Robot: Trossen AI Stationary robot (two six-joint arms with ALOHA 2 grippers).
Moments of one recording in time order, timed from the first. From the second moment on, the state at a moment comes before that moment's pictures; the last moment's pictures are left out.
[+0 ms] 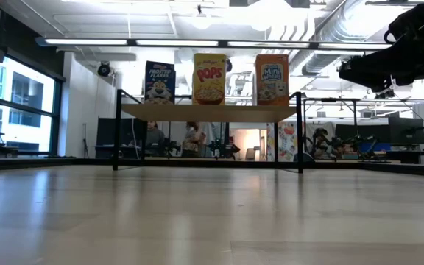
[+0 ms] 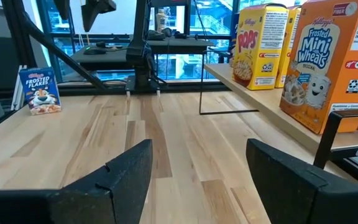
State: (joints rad) left arm -0.57 1.27 1.37 -1.21 -0.18 -1.51; right arm 0.07 0.01 0.05 -0.07 0.24 -0.03
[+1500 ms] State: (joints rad) left arm -0.84 1.42 1.37 -1.22 0.02 -2.39; right arm 0.07 0.01 0.05 -0.07 0.23 -0.03
